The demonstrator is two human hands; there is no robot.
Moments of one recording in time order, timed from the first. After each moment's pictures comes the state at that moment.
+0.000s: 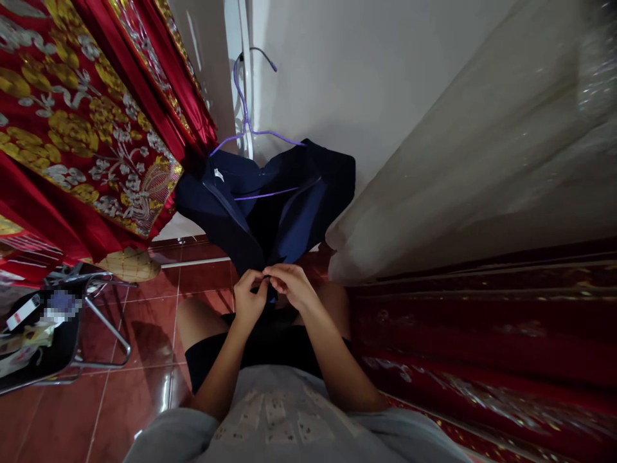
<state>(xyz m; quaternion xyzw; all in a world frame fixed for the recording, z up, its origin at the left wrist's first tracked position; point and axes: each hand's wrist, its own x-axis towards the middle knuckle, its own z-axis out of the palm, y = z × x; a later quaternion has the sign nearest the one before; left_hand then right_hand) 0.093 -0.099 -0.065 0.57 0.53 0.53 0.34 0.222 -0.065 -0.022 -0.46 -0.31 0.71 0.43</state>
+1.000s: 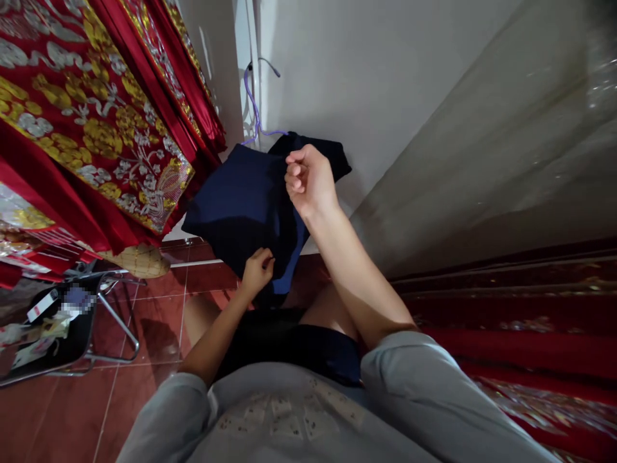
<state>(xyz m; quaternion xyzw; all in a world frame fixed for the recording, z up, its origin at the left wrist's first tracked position) 0.077 -0.028 -0.082 0.73 0.48 0.42 0.25 0.218 0.064 0.130 -0.34 -0.37 0.59 0.63</state>
